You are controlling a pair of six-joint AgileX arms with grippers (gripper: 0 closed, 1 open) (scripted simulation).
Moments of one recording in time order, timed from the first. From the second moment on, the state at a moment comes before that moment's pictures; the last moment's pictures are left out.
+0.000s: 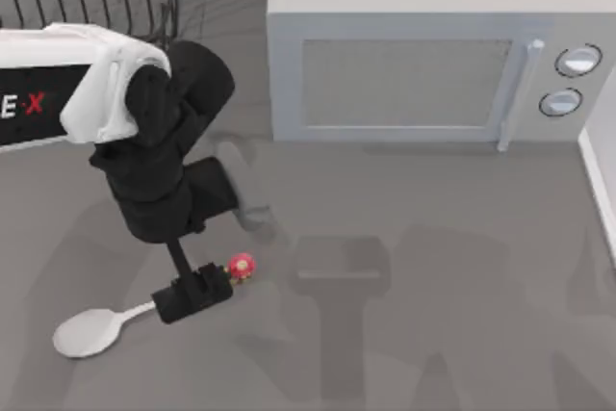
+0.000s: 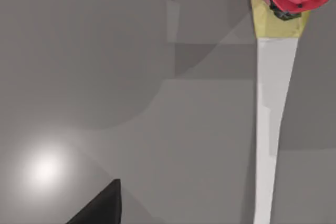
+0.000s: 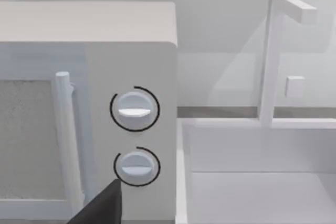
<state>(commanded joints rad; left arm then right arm) -0.49 1.83 1.15 -0.89 0.00 0.66 0.00 0.00 0.00 0.00 0.00 0.00</state>
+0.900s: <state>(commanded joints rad) -0.49 1.93 1.03 -0.66 0.00 0.66 0.00 0.00 0.00 0.00 0.00 0.00</state>
